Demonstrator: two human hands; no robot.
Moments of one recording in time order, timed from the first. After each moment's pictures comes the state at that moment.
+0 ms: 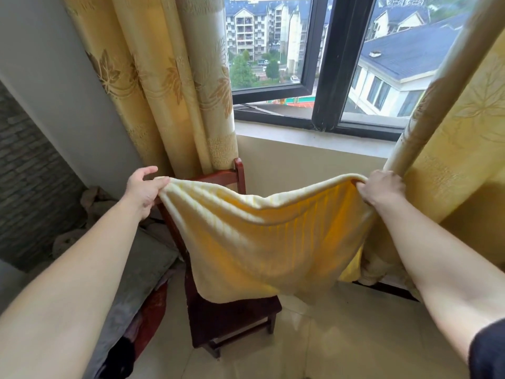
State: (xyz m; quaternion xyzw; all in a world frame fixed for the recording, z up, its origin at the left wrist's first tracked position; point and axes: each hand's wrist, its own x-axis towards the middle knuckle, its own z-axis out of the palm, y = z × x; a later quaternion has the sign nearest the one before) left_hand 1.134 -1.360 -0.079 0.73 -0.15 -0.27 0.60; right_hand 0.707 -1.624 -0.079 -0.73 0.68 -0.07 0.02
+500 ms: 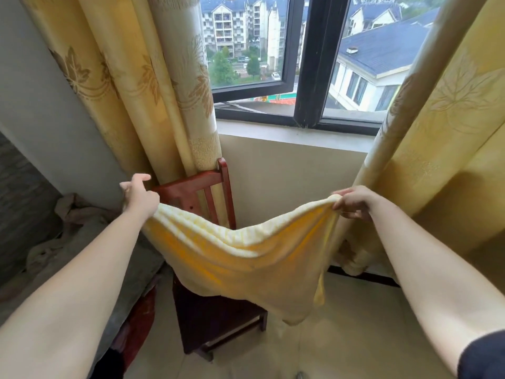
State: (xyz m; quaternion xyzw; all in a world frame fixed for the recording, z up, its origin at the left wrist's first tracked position) left_hand 1.105 -1.381 -0.092 0.90 -0.24 -0.09 0.36; right_hand 0.697 -1.615 -0.104 -0.54 0.64 -0.12 0.53
